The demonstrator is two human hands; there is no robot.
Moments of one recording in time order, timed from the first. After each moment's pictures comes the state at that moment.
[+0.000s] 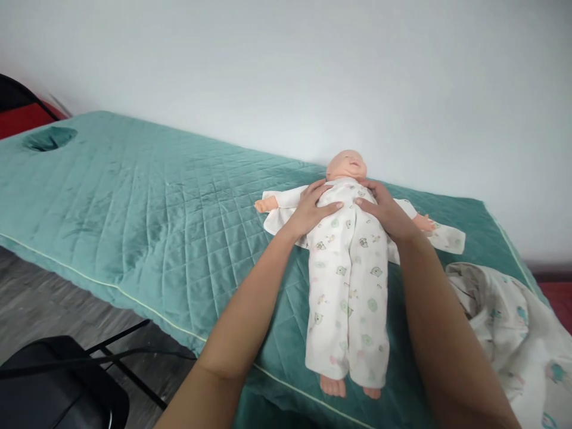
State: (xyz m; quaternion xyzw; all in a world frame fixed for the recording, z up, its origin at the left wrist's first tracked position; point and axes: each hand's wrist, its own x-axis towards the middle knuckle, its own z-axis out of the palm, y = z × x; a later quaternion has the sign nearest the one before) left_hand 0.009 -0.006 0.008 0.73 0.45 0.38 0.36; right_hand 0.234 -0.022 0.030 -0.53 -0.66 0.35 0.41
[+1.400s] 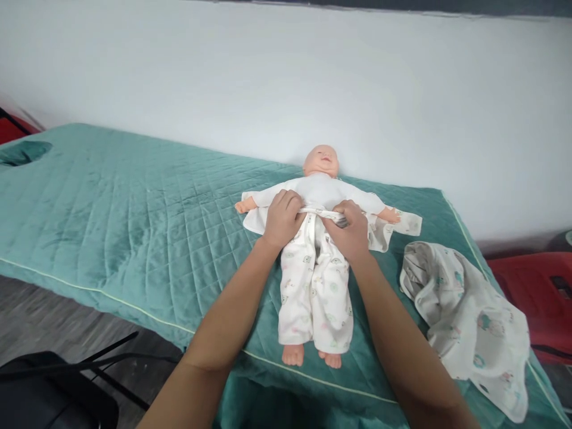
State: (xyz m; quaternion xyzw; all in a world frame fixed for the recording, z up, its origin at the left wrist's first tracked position) left_hand 0.017 -0.034 -0.001 0.81 0.36 0.45 -0.07; right_hand 0.196 -0.095 0.022 -0.51 -0.70 0.01 0.51
